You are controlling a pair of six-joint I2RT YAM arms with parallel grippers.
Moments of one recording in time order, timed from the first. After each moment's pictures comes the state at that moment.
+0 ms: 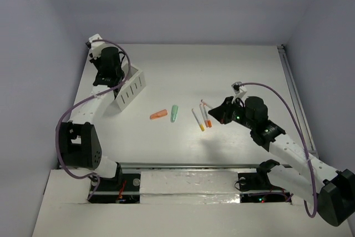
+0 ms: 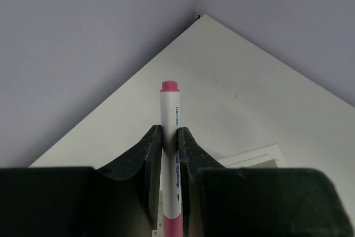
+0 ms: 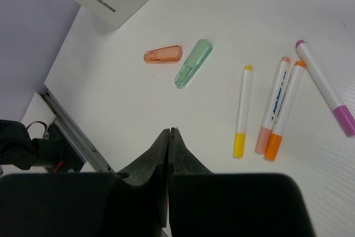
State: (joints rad) left arm -0.11 1.47 1.12 0.07 -0.76 -0.28; right arm 0.52 0.90 0.53 0.09 -0.32 0.54
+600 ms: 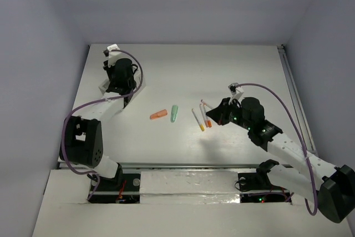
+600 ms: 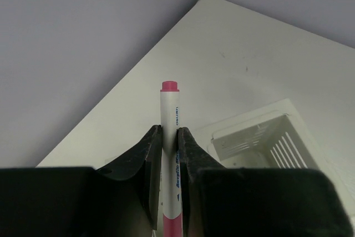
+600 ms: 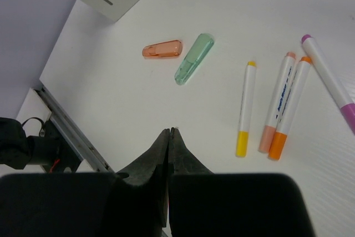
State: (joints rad) left arm -0.21 1.51 0.95 0.30 -0.87 -0.11; right arm 0.57 0.93 0.53 0.10 -0.27 0.54
